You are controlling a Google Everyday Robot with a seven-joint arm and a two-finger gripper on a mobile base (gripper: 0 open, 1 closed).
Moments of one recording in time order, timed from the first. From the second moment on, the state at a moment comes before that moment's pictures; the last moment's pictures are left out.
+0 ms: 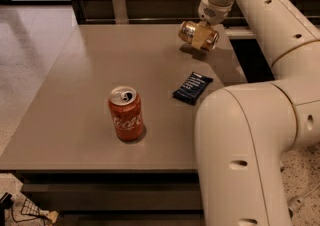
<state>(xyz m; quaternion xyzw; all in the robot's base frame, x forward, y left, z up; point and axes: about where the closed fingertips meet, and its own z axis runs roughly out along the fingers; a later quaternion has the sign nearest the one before) 0.763 -0.157 0.860 -0.48 0.86 -0.01 0.16</state>
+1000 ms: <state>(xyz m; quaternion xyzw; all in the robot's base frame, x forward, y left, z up) 0.745 -0.181 0.913 -0.45 0.84 0.12 0.28</state>
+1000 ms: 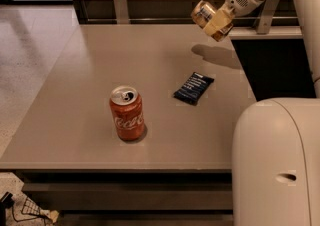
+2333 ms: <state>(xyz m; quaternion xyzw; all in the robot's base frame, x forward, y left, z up) 0.706 -0.137 0.937 -0.41 0.74 0.27 0.47</state>
